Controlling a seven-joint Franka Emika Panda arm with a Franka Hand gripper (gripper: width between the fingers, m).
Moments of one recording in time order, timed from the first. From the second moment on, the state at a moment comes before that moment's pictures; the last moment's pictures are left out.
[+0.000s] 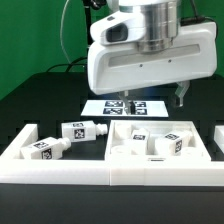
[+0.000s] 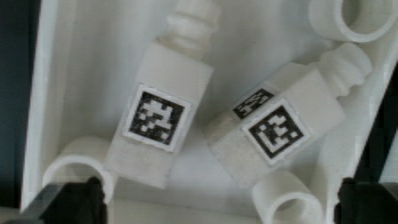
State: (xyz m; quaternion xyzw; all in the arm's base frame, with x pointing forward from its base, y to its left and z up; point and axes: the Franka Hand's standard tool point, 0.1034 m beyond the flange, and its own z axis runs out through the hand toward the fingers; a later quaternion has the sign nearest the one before) arm 0.594 0.004 0.078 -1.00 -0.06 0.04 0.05
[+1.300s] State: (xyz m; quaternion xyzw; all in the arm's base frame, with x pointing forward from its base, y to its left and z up) arm 0.603 0.025 0.063 -0.94 0.32 0.09 0.08
